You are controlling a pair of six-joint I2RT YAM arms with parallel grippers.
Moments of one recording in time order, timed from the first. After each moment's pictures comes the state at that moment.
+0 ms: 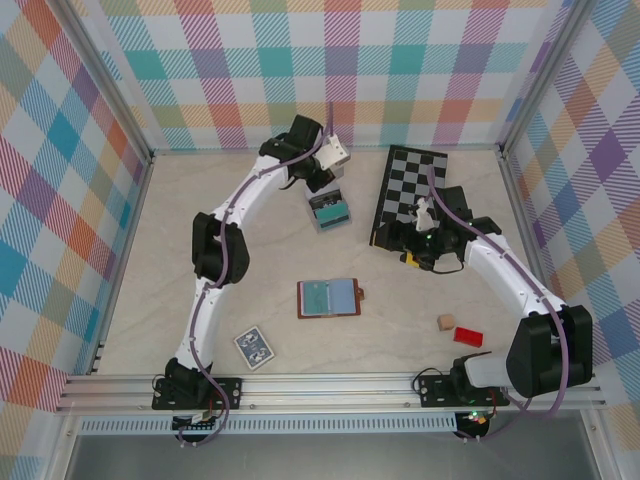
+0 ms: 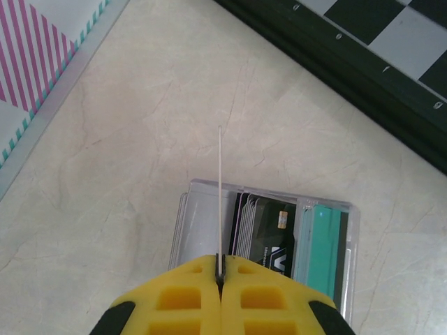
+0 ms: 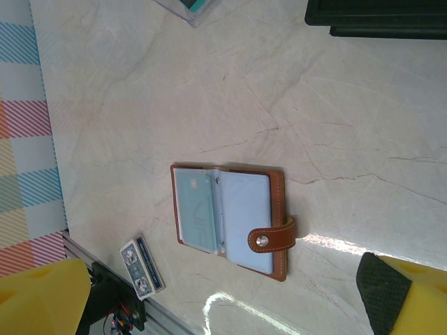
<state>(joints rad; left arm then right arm) -0.45 2.41 2.39 -0.90 0.20 0.56 0.23 1.33 1.01 -0.73 -0.61 0.50</state>
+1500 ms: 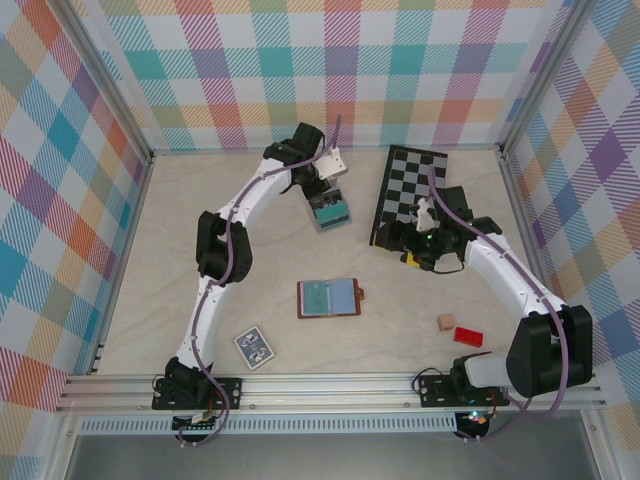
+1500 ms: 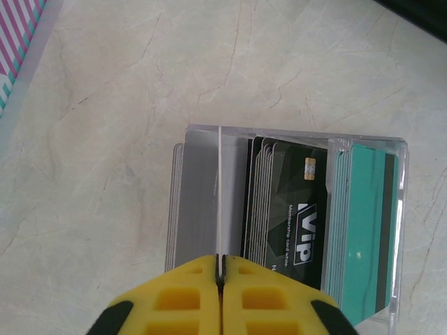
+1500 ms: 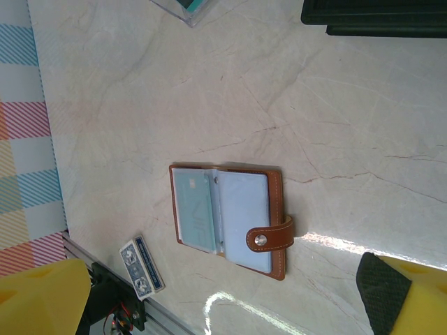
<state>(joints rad) -0.45 2.45 2.39 -0.95 0.10 0.68 0.22 1.33 1.01 -0.74 -0.61 0.50</state>
